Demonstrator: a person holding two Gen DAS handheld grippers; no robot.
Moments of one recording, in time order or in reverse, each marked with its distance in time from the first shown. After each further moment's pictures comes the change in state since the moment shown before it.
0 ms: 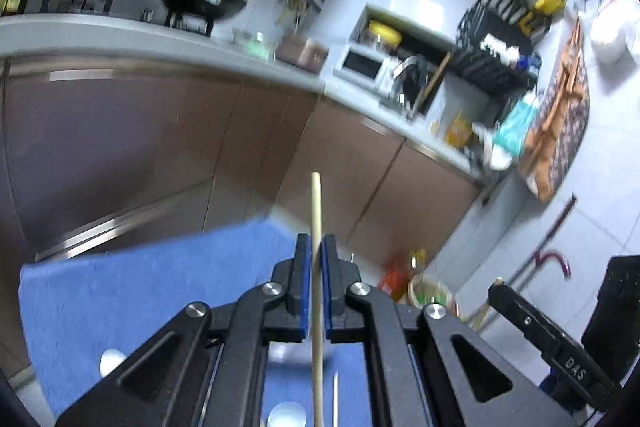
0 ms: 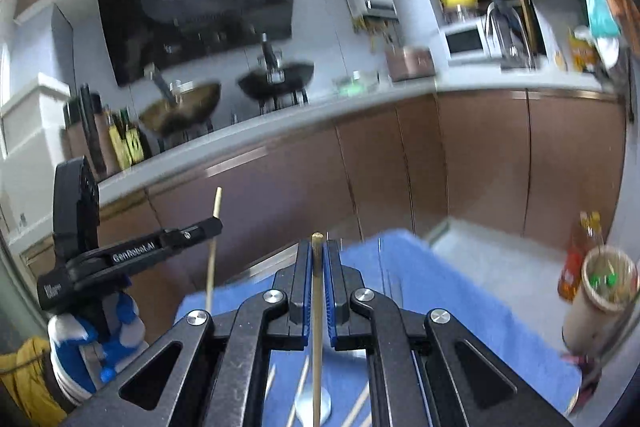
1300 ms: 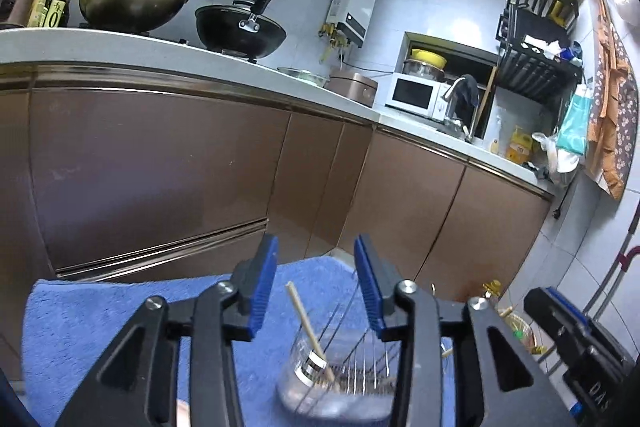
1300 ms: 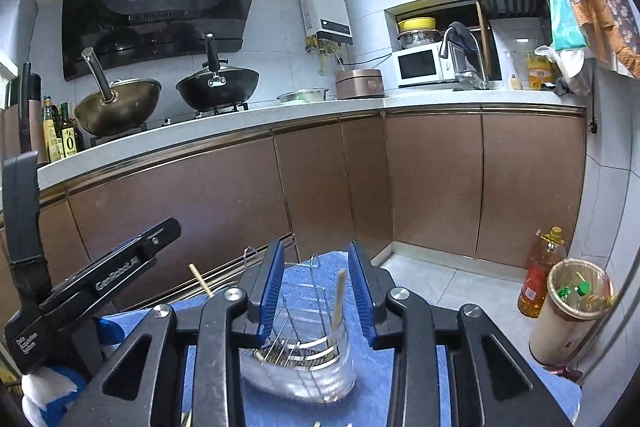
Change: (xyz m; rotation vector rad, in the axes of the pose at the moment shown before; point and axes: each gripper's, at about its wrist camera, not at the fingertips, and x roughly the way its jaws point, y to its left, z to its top) left arm 0.065 0.012 -0.060 0.086 -0.147 0.242; right arm 0.056 -0.031 -0.043 -0.026 -0.079 -0.226
